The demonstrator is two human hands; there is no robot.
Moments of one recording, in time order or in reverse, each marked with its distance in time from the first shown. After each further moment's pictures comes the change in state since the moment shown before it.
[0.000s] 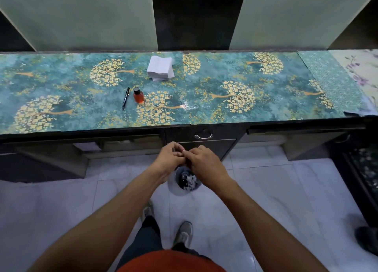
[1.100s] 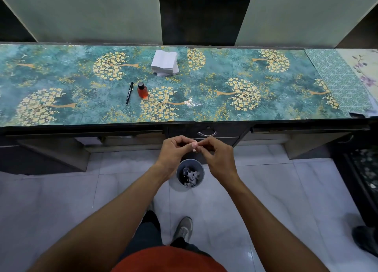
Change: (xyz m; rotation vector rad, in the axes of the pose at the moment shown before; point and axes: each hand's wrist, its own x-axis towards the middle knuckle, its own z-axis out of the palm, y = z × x) left_hand -0.001 0.004 -0.007 -0.194 -0.094 0.260; right_hand -0.004 0.003 -0.011 0.710 0.348 0.359
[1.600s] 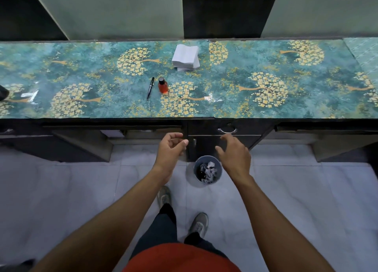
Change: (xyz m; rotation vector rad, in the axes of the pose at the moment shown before) left_hand -0.019 -0.002 -0.050 0.116 0.363 -0.058; right_hand 0.018 0.040 0.036 -0.565 0.024 0.178
